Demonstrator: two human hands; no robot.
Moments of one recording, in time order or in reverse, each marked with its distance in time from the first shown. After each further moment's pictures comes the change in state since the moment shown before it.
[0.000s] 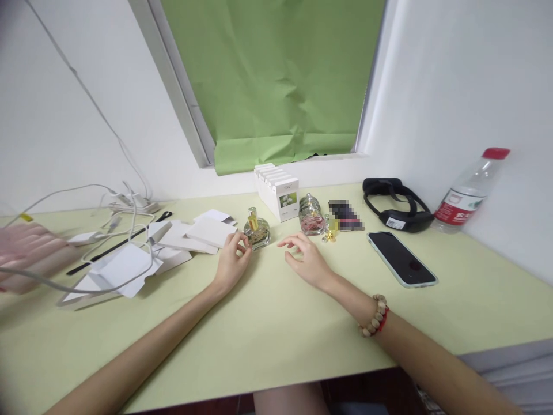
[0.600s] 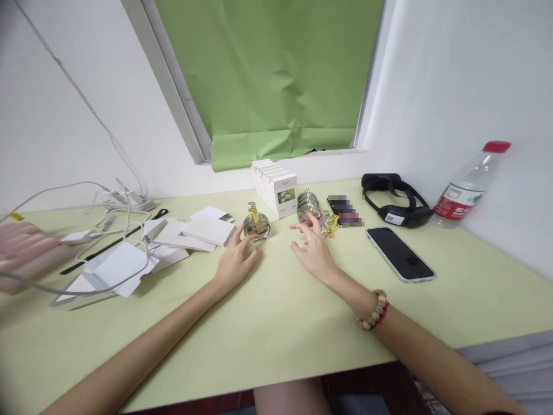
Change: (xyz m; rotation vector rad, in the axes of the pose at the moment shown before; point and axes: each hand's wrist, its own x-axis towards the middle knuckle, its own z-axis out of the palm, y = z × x) left_hand -0.003 0.006 0.000 0.306 -0.187 0.026; right_hand 0.003 0.009 -0.006 -0.148 0.179 0.154
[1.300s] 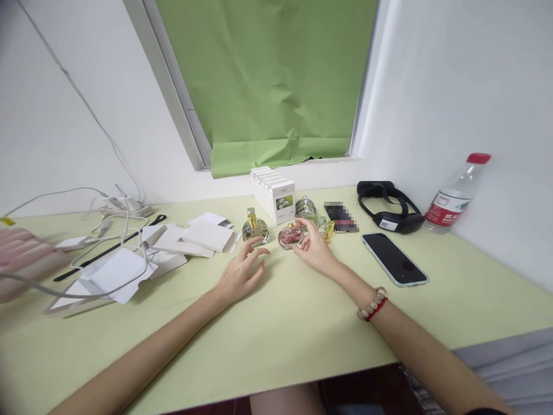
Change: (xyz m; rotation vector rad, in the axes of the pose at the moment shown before) left_hand -0.010 0.009 -0.005 0.014 -0.008 0.458; right_hand 0.015 0.011 -0.010 0.170 -0.095 -0.035
